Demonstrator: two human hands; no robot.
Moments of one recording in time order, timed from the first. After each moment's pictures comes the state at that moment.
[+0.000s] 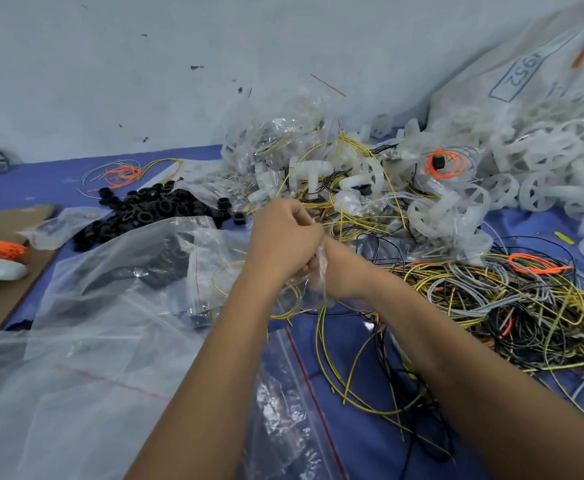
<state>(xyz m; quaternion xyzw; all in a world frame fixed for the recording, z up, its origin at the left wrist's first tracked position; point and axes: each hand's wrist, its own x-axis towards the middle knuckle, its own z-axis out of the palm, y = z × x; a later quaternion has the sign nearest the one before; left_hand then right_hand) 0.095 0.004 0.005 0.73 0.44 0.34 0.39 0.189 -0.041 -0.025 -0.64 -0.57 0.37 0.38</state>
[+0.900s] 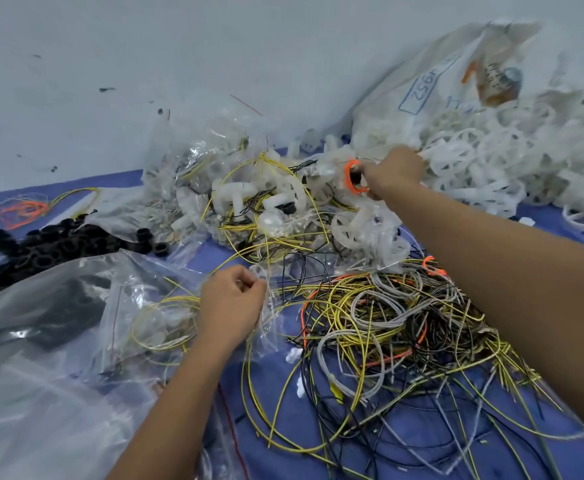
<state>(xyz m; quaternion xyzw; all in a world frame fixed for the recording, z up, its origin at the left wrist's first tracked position) 0.126 -0.003 -0.067 0.74 0.46 0.34 0.36 0.414 -0.030 0.047 -0.90 -0.24 -0.05 0.37</state>
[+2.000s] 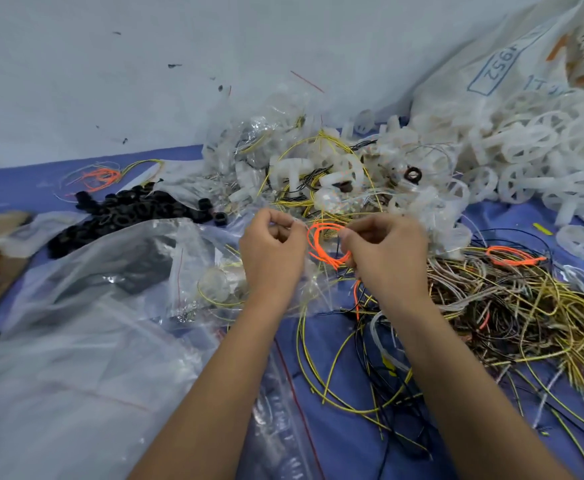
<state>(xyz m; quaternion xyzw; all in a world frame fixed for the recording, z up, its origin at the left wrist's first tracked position) 0.122 -0.010 -0.036 0.61 0.42 0.53 0.41 0.234 -0.095 -0.026 -0.70 -0.37 0.10 0.61</state>
